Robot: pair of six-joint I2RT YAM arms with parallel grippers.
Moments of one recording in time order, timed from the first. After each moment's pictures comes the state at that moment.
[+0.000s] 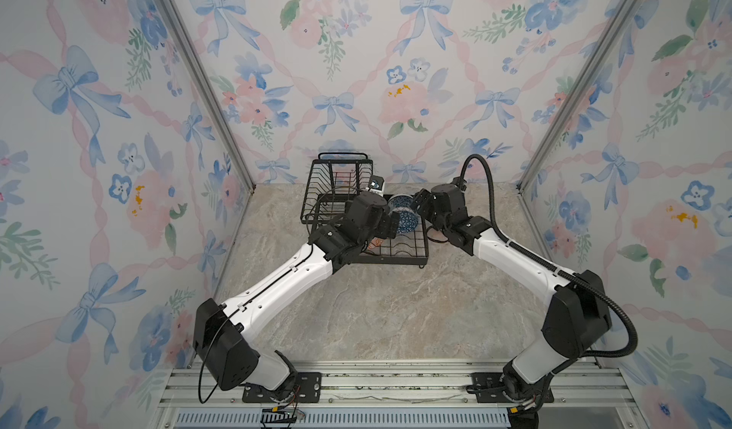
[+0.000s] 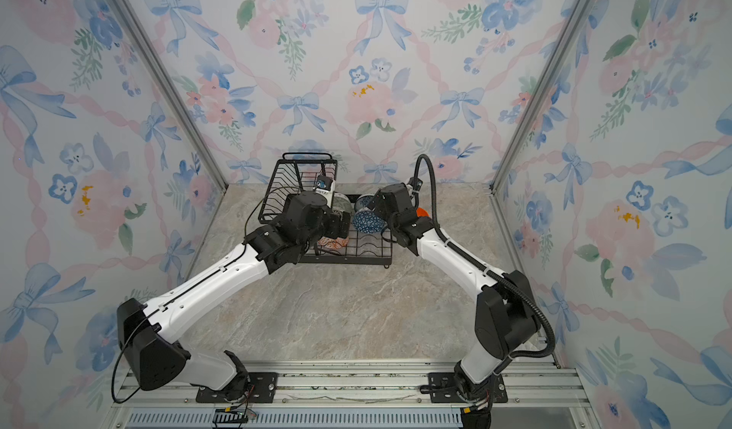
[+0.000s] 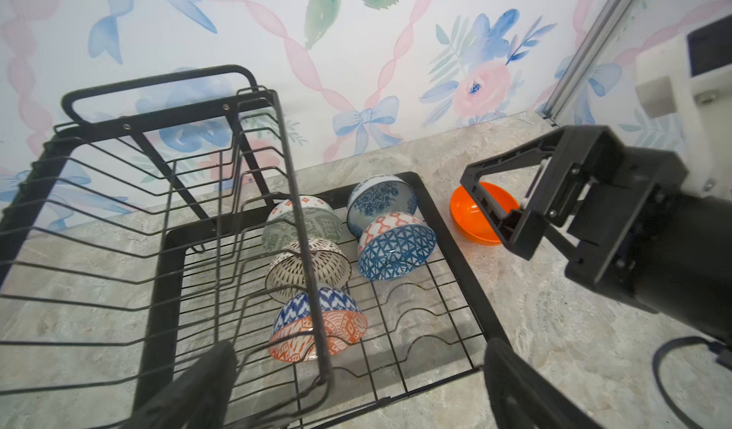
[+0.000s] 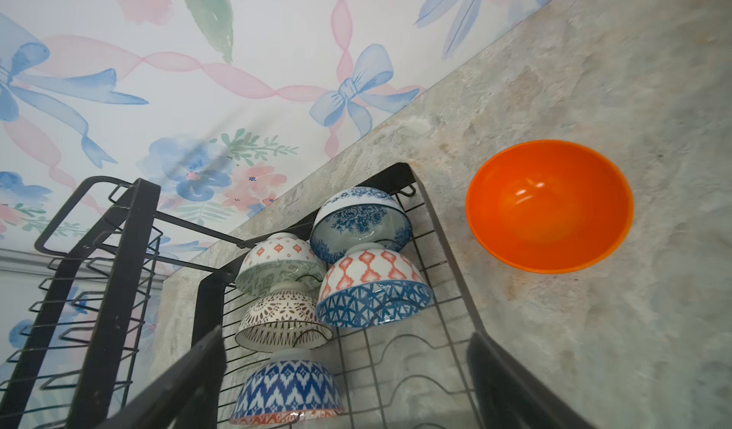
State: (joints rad) left arm -0.77 1.48 1.41 -0.43 -0.42 -0.21; right arm 0.54 1.61 1.35 -0.28 0.36 0.84
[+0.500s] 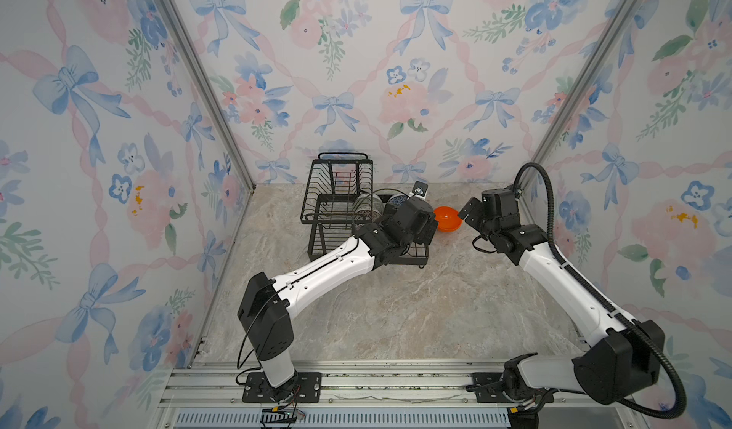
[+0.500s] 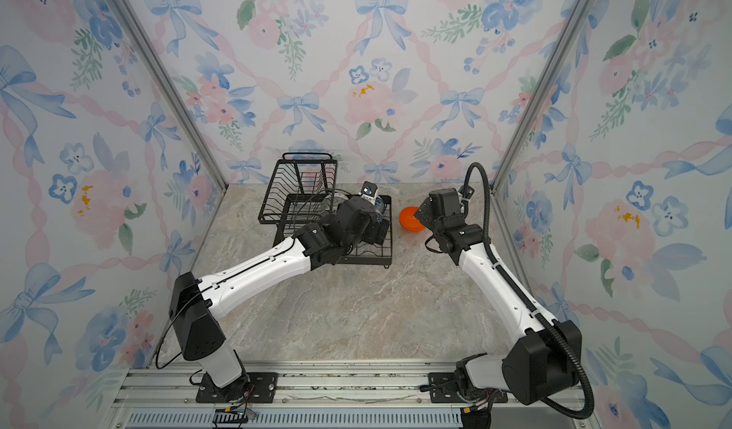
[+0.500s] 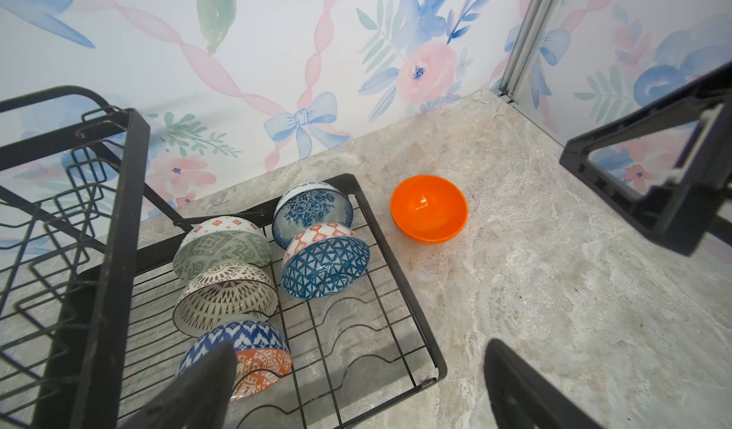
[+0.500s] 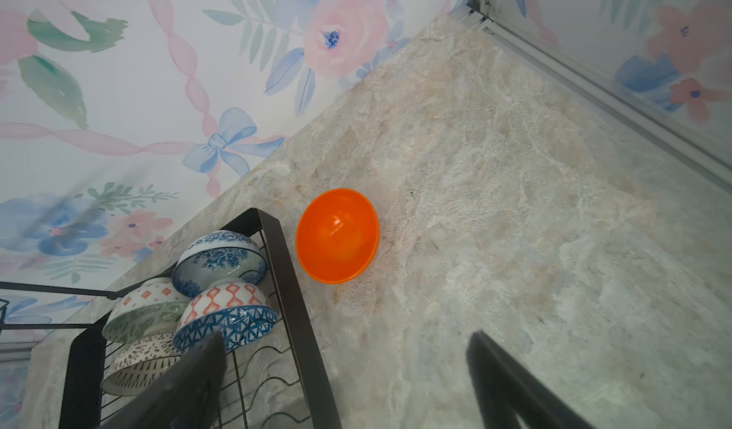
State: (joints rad) left arm -0.92 1.74 1.62 -0.43 -0.49 -0.20; right arm 0.28 1.33 1.20 -0.54 0.34 0.78
